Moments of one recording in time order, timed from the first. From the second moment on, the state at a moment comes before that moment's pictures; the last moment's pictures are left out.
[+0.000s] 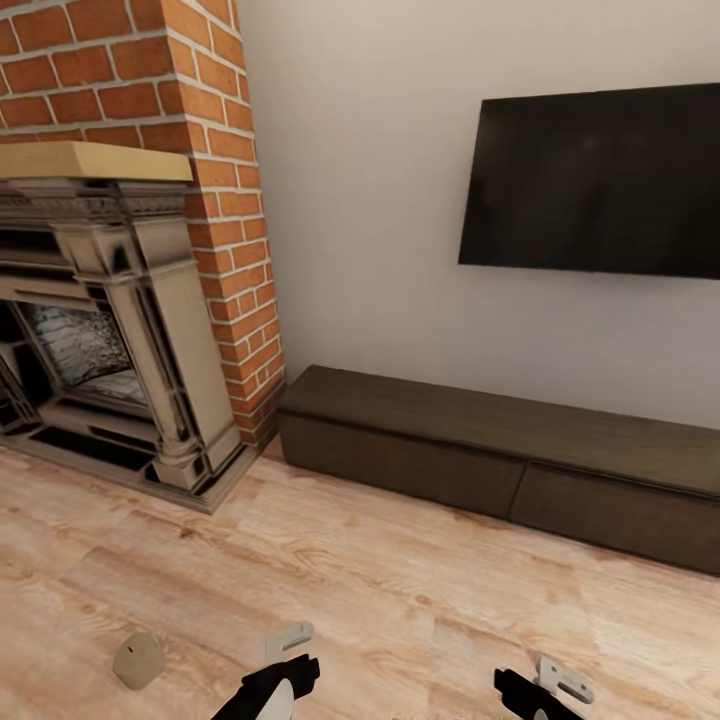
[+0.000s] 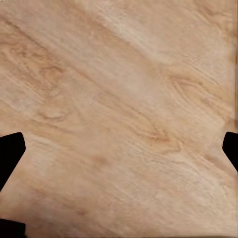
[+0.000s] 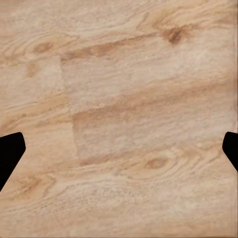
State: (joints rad) left arm -0.38 -0.14 -0.28 -0.55 0.56 0.24 0.39; right arm -0.27 -0.01 -0.18 -0.63 -0.31 0.20 -0.18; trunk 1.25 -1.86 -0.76
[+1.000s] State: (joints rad) left arm -0.38 -0.14 -0.28 -0.55 0.56 0.24 0.39; right arm -0.27 -0.01 -0.18 -0.63 -0.31 0.20 -0.18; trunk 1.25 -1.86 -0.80
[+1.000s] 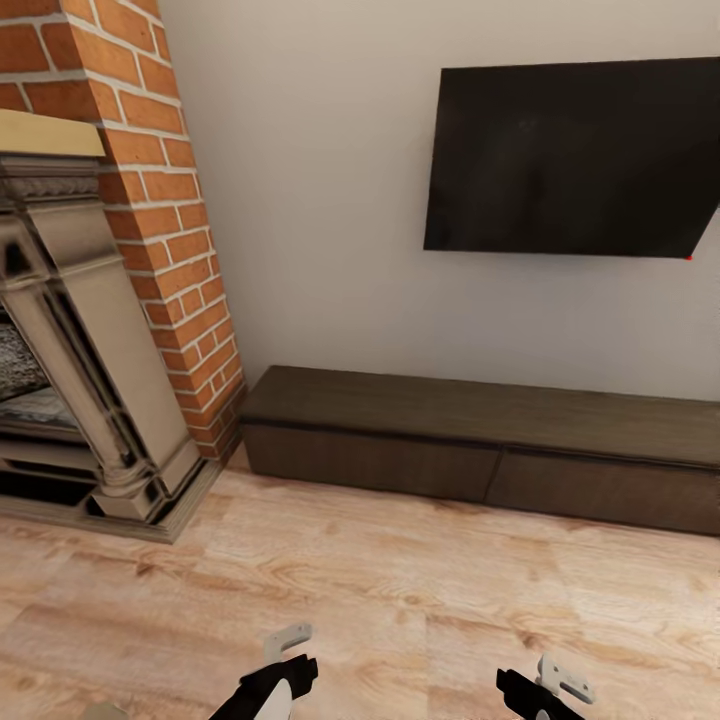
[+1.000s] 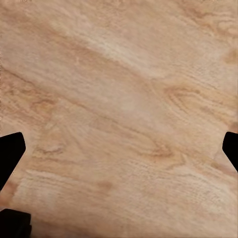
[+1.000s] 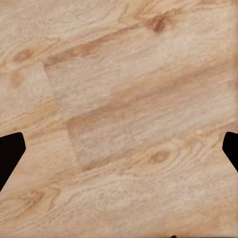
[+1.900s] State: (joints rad) left arm -0.38 -0.14 -0.28 -0.55 0.56 0.23 0.39; right arm -0.27 -0.01 -0.18 -0.64 -0.31 0.19 -0.18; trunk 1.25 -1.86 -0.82
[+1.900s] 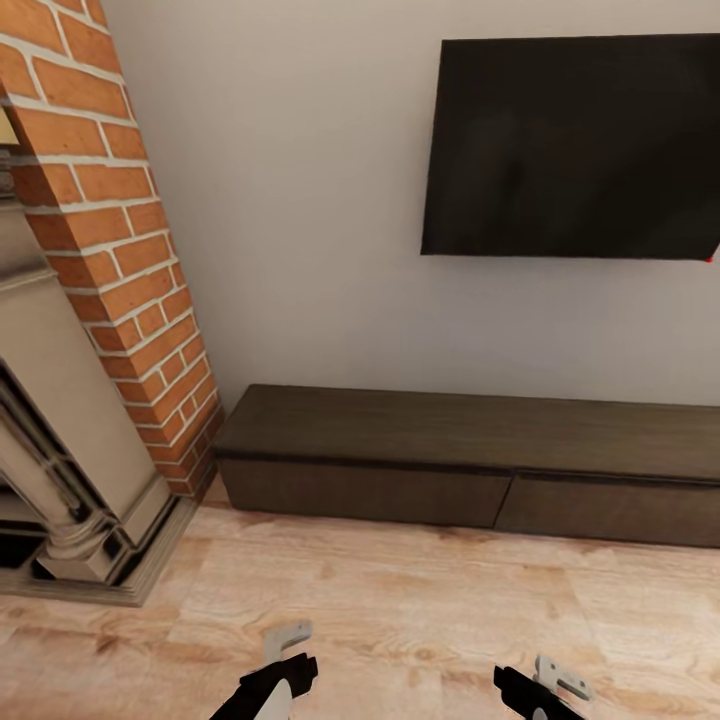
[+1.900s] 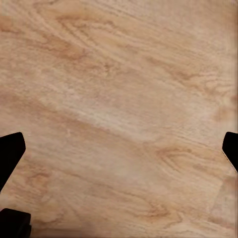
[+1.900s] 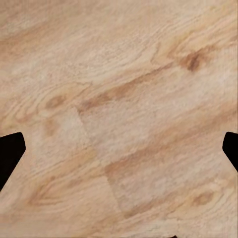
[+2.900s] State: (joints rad) left arm -0.38 -0.14 -0.28 -0.55 0.56 0.23 0.38; right arm -0.27 -0.01 -0.18 -0.63 -0.31 0.19 -0.18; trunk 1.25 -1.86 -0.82
